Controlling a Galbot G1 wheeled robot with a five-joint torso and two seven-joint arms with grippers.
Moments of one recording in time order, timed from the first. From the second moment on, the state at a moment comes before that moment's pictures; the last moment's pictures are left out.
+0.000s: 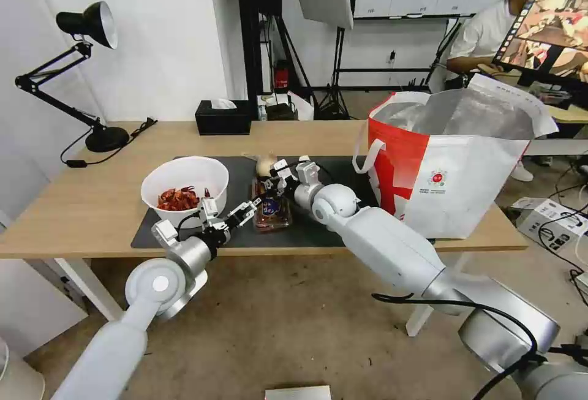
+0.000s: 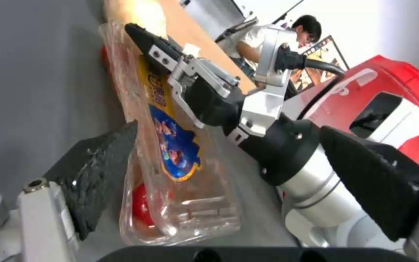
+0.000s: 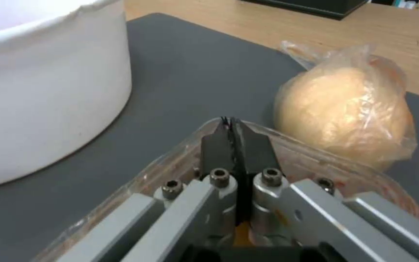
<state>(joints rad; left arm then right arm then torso) 1.07 -1.04 -0.30 -1.91 -1.43 0.34 -0.13 -0.26 1.31 -0.44 1.16 0.76 -0.30 -0.11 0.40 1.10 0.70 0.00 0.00</state>
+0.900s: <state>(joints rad) 1.03 -1.06 -0.25 -1.86 -1.42 0.34 -0.19 -0.29 1.28 -0.43 1.20 0.76 -0.31 -0.09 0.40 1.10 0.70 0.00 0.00</state>
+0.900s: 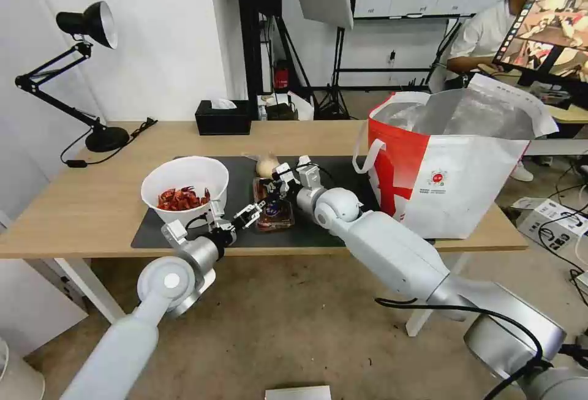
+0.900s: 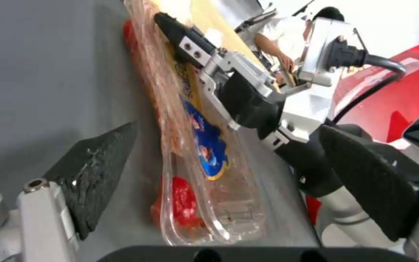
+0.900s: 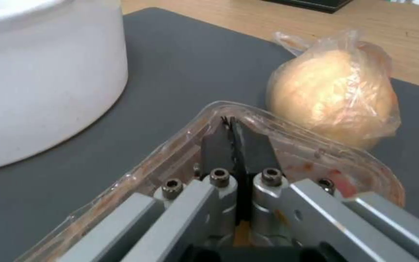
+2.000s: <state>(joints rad) 1.01 -1.08 -0.22 -1.85 -1.46 0.36 -0.22 -0.29 1.27 -0.43 1.21 0.77 -0.31 -0.09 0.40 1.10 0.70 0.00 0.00</state>
